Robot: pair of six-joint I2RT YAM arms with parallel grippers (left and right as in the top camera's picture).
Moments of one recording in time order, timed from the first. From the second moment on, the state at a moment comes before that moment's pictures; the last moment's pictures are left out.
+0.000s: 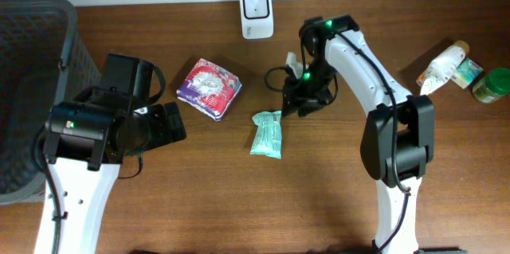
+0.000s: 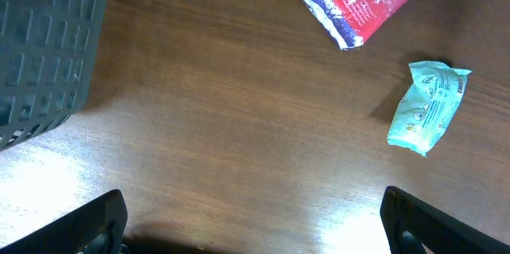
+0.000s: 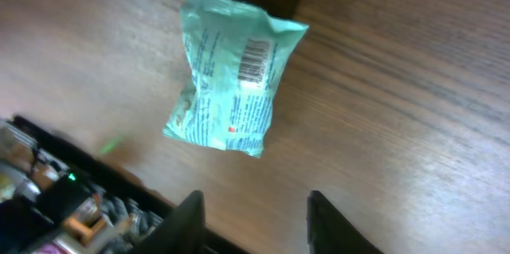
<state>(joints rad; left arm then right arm) -0.21 1.32 1.58 -1.50 -0.13 -0.47 0.28 2.23 1.97 -1.49 -0.46 0.01</state>
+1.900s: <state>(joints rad) -0.21 1.32 1.58 -1.50 -0.13 -0.47 0.55 1.99 1.65 -1.09 -0.13 0.34</state>
